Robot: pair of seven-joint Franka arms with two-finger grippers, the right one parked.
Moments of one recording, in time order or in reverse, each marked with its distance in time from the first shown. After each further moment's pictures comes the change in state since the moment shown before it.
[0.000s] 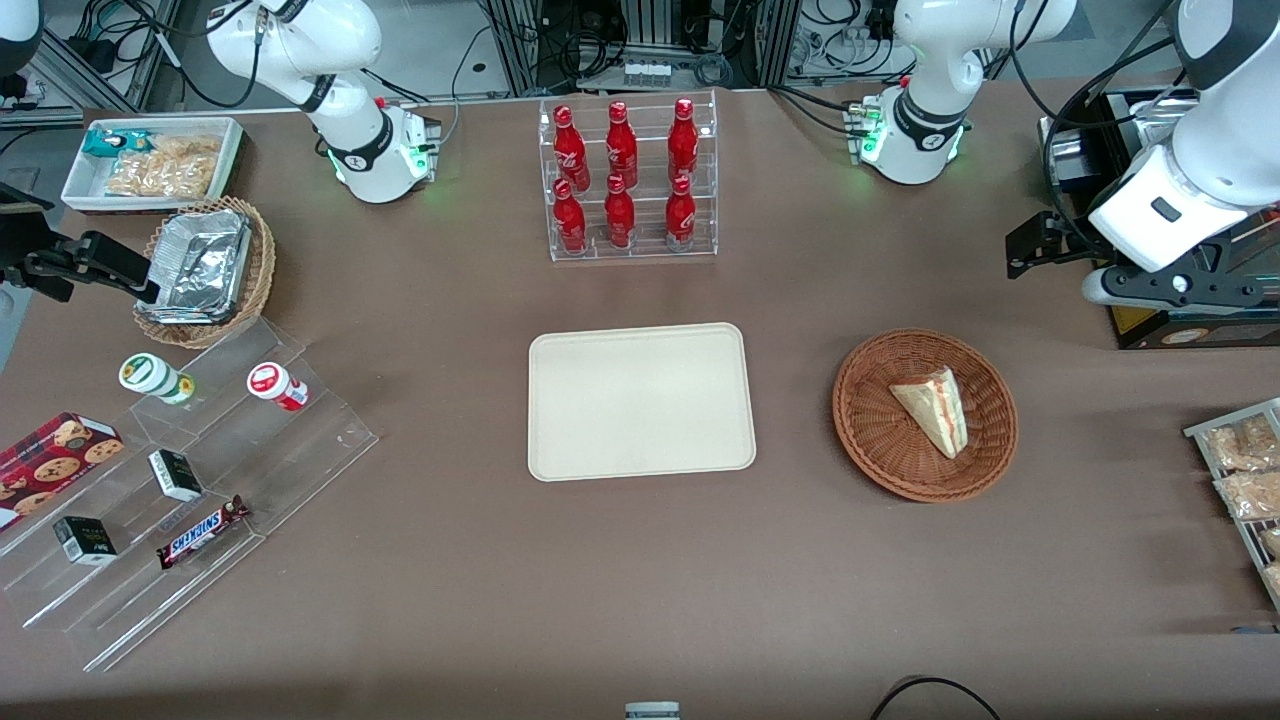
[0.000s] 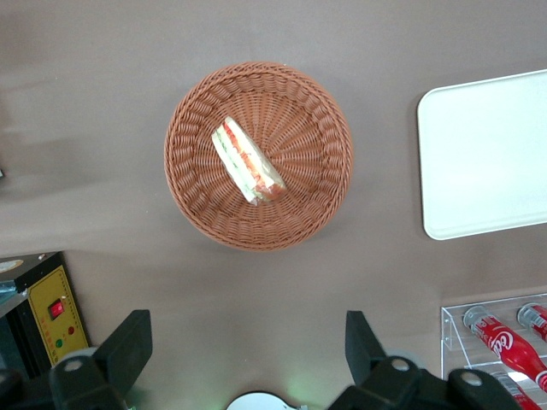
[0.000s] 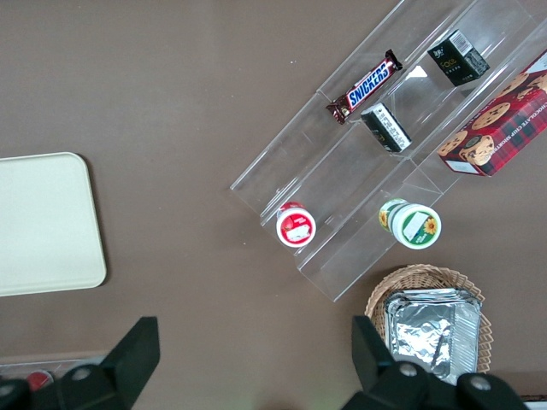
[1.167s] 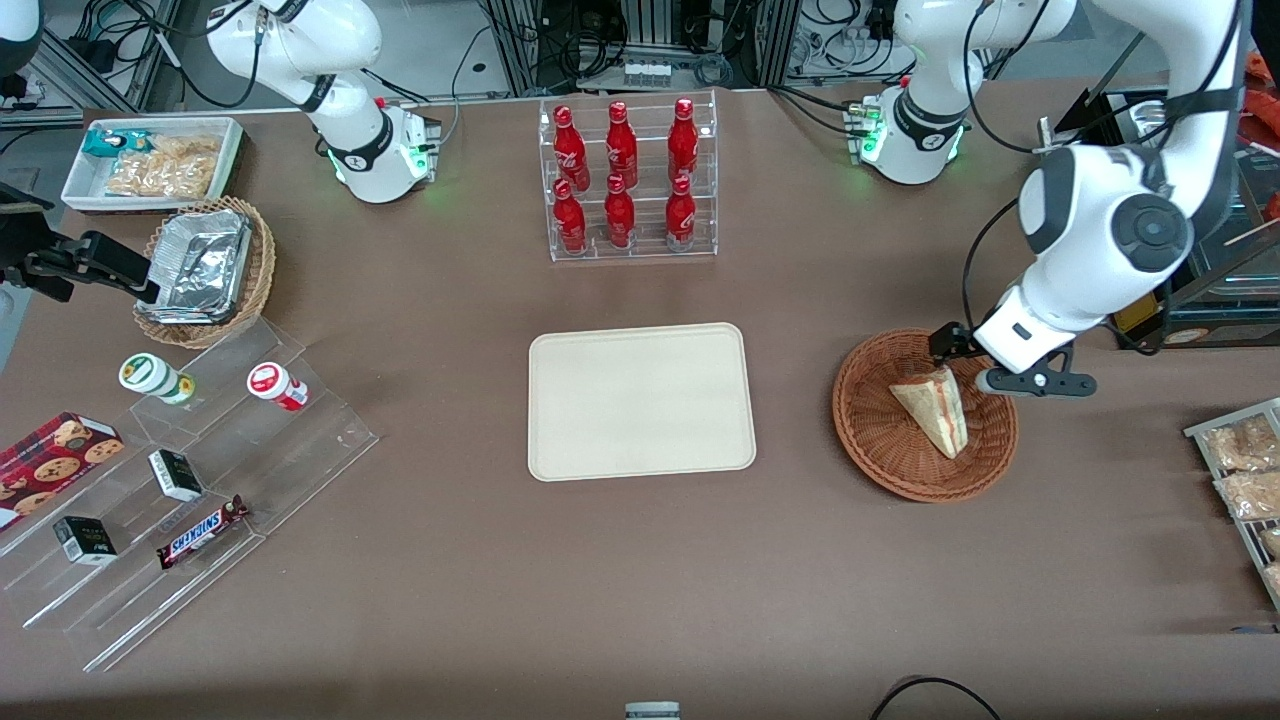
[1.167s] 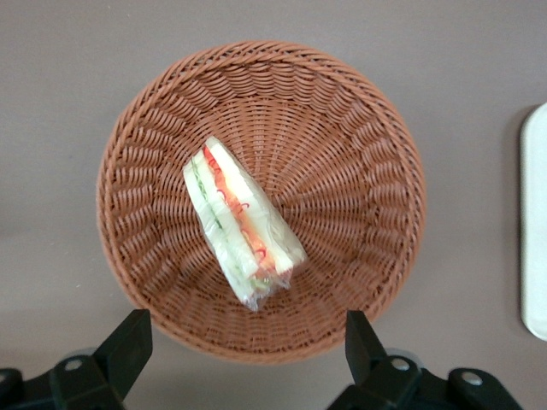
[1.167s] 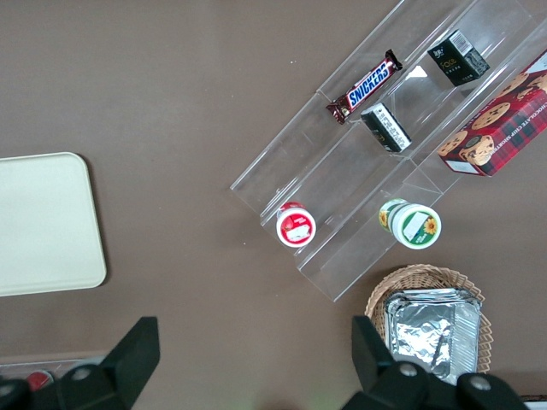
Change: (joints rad) arm 0.002 0.064 0.007 -0.582 0.001 0.727 -0.016
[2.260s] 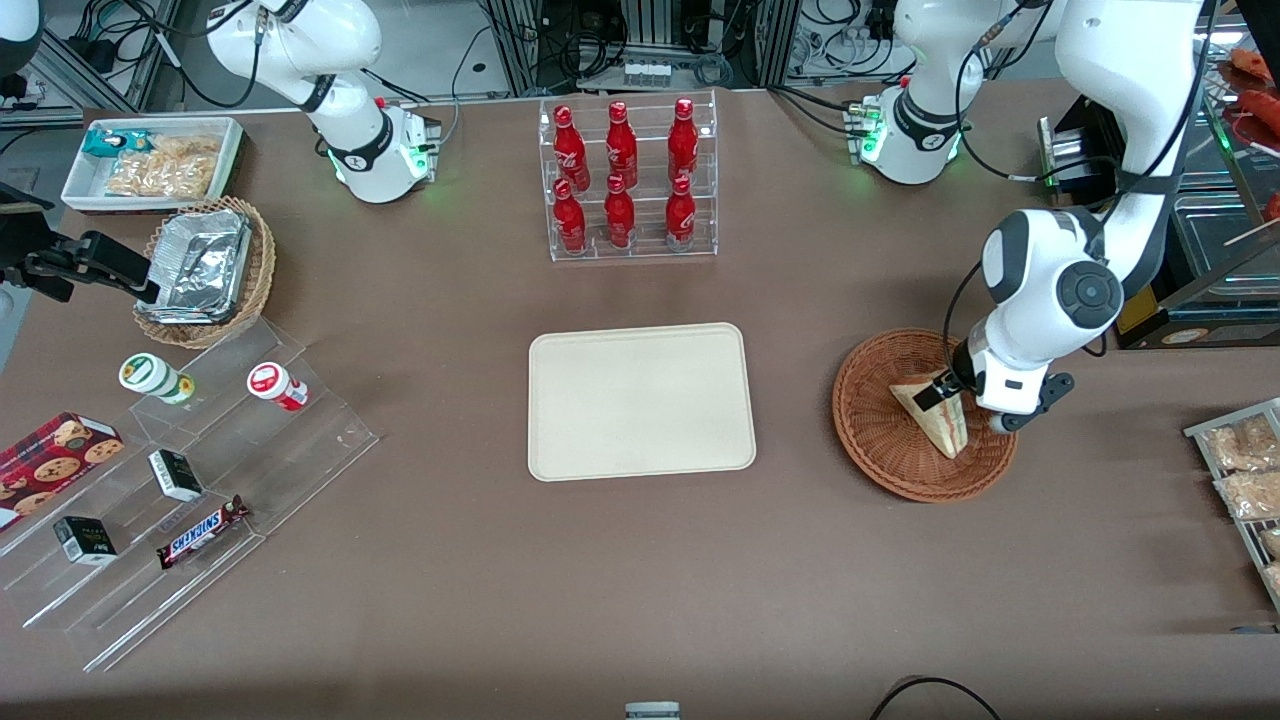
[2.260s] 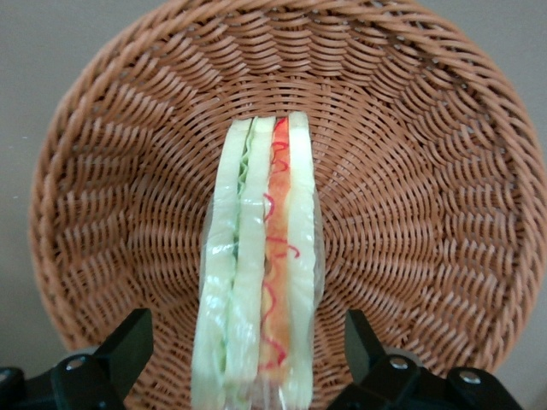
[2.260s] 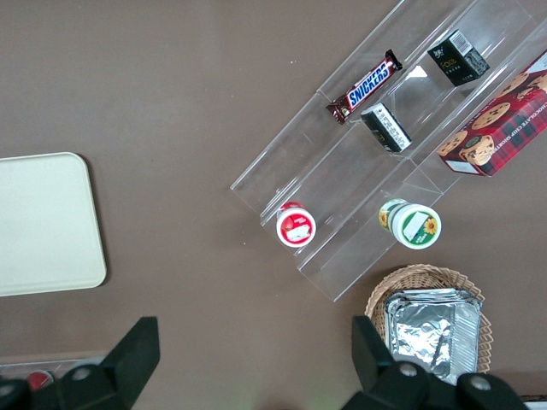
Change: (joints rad) arm 0.009 0.206 0.004 -0.029 -0.002 0.199 -0.638
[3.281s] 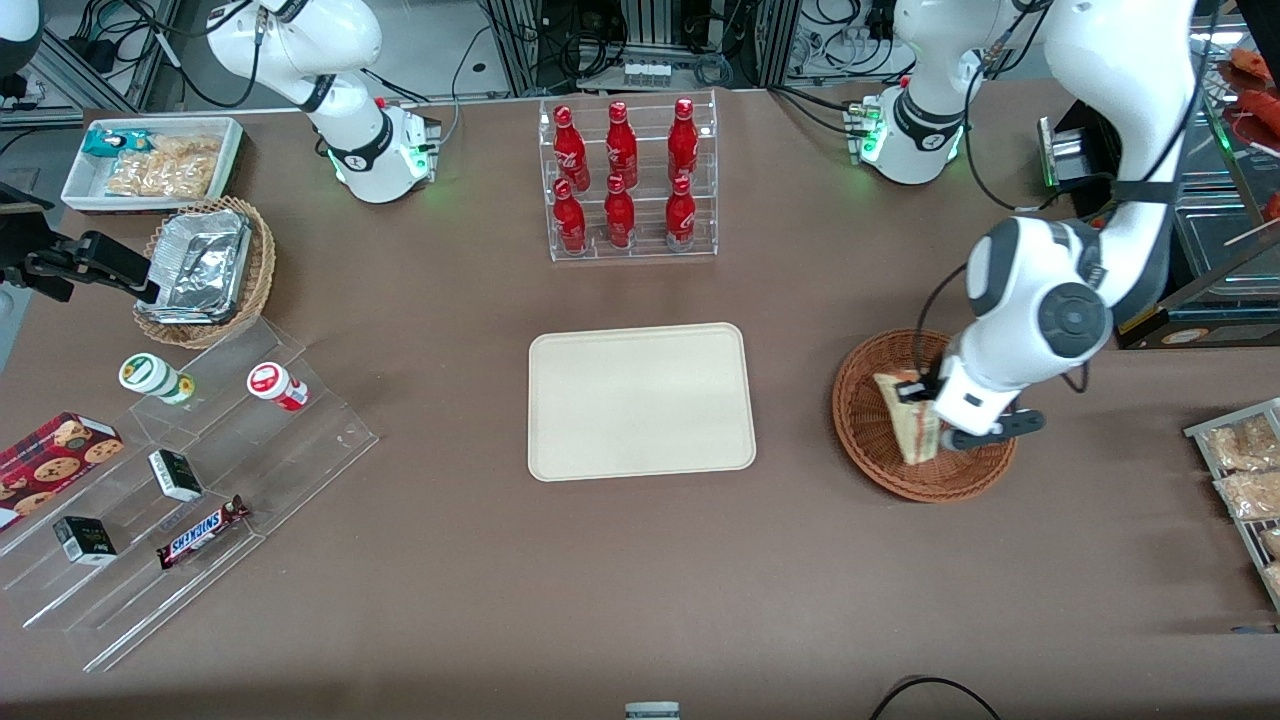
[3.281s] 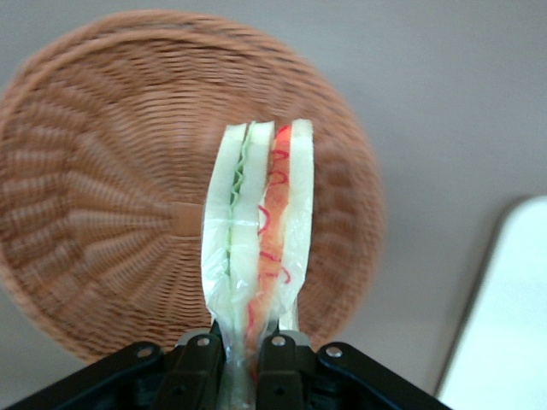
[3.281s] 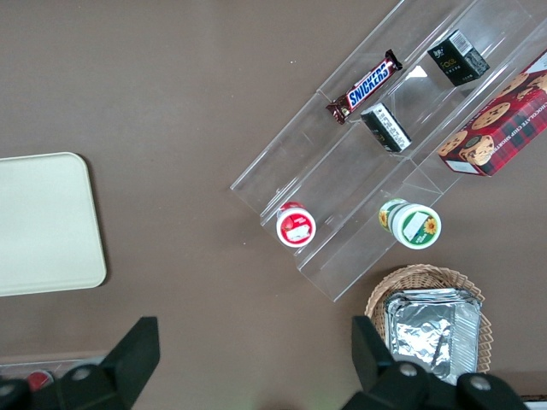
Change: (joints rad) arm -0.111 0.029 -0.037 0.252 0.002 -0.280 0.264
